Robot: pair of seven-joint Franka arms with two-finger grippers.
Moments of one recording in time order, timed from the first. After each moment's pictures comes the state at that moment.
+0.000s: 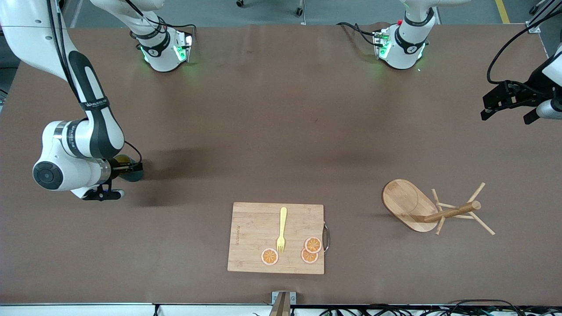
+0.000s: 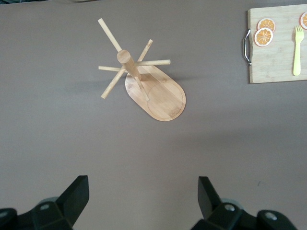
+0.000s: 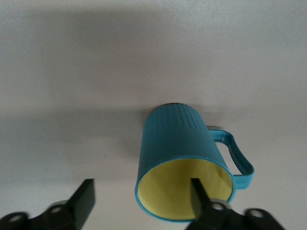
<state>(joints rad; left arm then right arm) -0.02 -0.01 -0.04 -1.53 -0.03 1.61 0.05 -0.06 0.49 0.02 -1.80 -0.04 1.92 -0.03</state>
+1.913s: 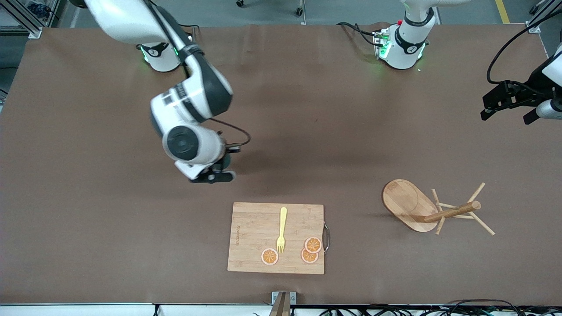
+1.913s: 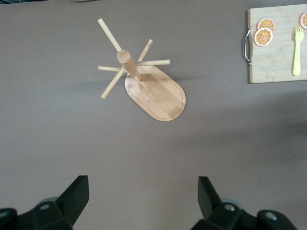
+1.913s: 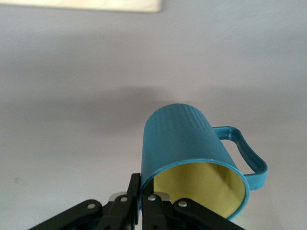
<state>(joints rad) -0.02 -0.01 -0.04 -1.53 -0.03 1.61 0.05 0.53 0.57 0.05 -1.39 0.16 1.69 0.51</state>
